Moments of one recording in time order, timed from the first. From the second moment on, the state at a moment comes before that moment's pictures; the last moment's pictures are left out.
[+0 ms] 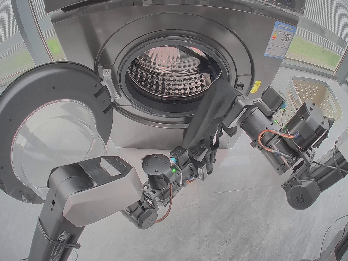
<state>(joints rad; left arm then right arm) -0.71 2.50 -1.11 -1.55 -0.02 -0.08 0.66 1.87 -0.77 -1.54 -0.08 0.19</state>
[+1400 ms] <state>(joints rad) -0.42 1.84 -0.66 -1.55 -0.04 -0.10 0.61 1.85 -0.64 -1.54 -0.04 0.18</state>
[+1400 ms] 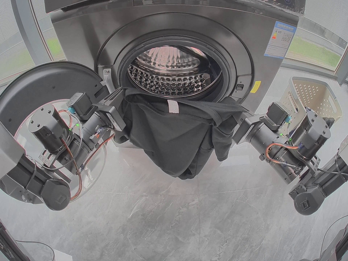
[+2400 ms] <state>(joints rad) -0.49 1.71 -0.73 -1.55 0.00 -0.15 0.59 1.83 -0.70 -1.54 -0.05 0.19</state>
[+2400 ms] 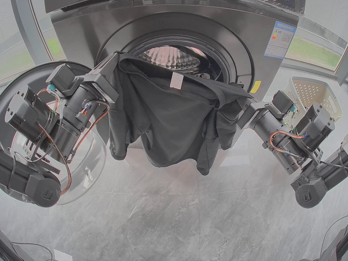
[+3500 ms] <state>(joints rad) -0.47 1.71 -0.74 -1.55 0.01 -0.15 0.59 1.83 -0.74 -1.54 -0.05 0.19</state>
